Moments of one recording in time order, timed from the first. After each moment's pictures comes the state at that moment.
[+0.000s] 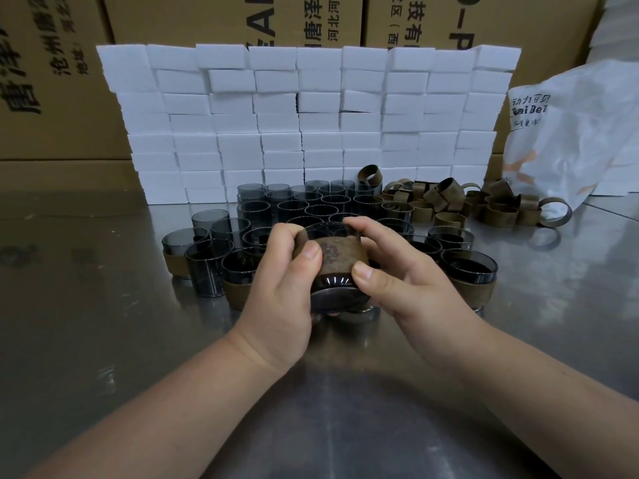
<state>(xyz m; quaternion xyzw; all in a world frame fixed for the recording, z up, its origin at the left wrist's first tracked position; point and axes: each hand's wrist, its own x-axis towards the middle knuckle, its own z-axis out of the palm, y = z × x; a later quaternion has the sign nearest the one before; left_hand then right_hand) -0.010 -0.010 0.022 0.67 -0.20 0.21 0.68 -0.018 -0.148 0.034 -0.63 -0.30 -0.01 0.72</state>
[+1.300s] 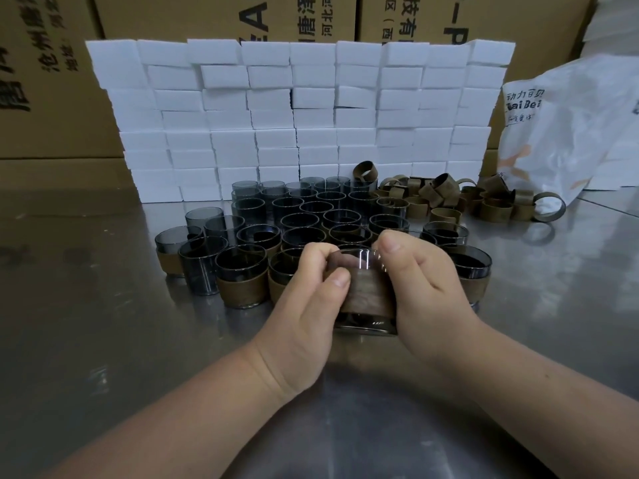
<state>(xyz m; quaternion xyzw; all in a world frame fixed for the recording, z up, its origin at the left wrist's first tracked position) -0.014 -0.021 0.005 0.68 -0.31 0.12 0.66 -0.013 -0.151 0.026 -0.73 -0.32 -0.29 0.53</state>
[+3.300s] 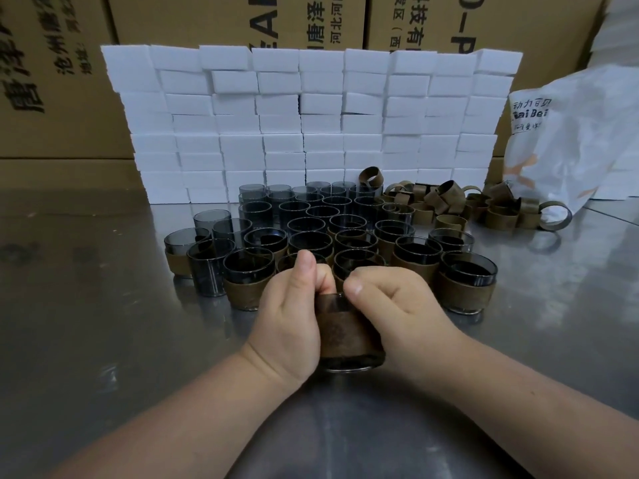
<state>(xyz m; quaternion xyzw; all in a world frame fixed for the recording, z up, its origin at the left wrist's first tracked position) -0.009 -0.016 0.004 0.69 -0.23 0.23 0.64 -0.014 -0.143 0.021 -0.75 -0.36 -0.14 0.53</state>
